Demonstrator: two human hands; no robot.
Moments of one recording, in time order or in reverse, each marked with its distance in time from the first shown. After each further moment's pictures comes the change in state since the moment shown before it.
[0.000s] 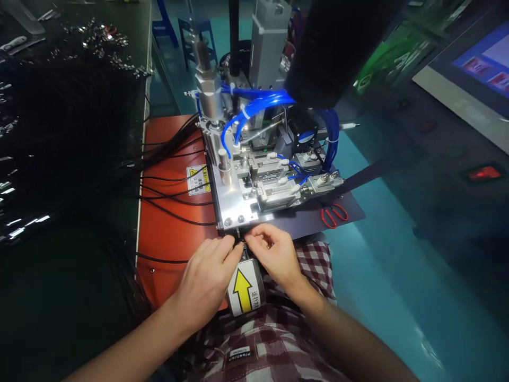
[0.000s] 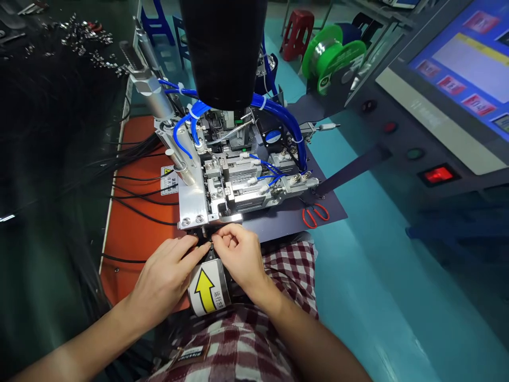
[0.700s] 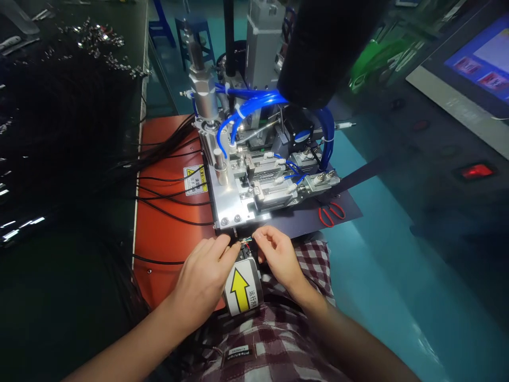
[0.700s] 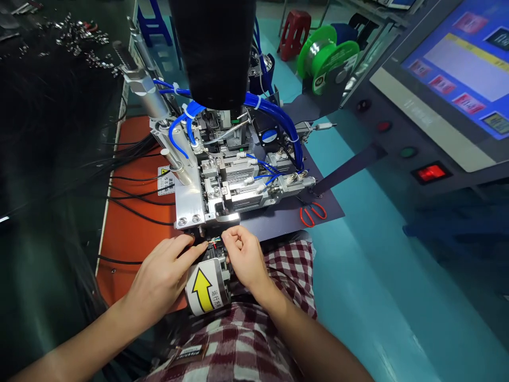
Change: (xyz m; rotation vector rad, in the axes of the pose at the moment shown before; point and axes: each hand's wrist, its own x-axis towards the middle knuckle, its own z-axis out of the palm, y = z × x) left_hand -0.002 -0.002 0.000 -0.021 -0.034 -0.023; right_hand -0.004 0.017 -0.010 0.178 -0.051 0.150
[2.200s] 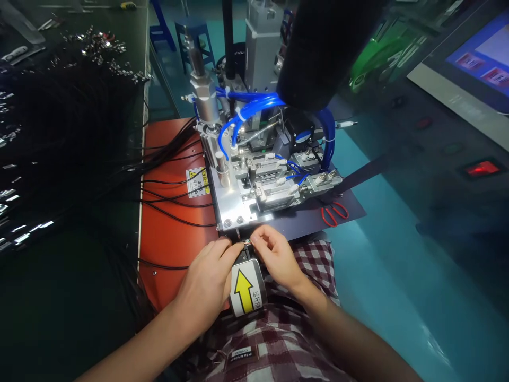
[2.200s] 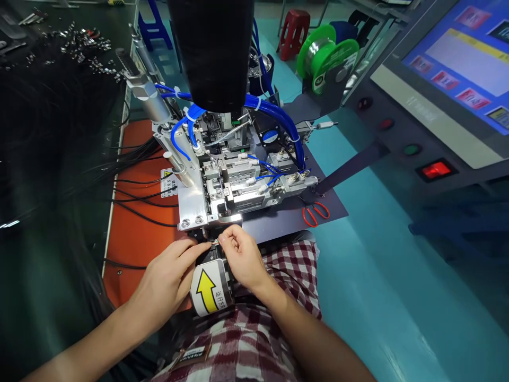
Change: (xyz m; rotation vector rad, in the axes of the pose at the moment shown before) left_hand -0.001 0.004 -0.005 -0.281 -0.126 -0.176; right_hand 0.004 -0.001 0.008 0.129 -0.088 -0.017
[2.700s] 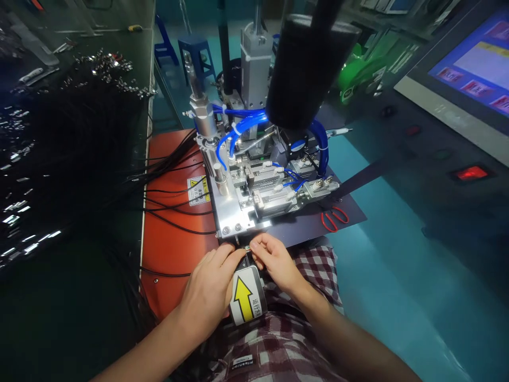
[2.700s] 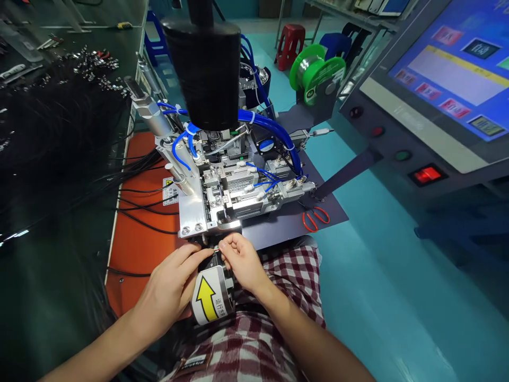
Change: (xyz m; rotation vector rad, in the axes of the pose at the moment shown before) left_hand 0.002 0.000 0.003 0.009 0.009 0.009; right_hand 0.001 -0.002 -0.001 0.119 -0.087 0.064
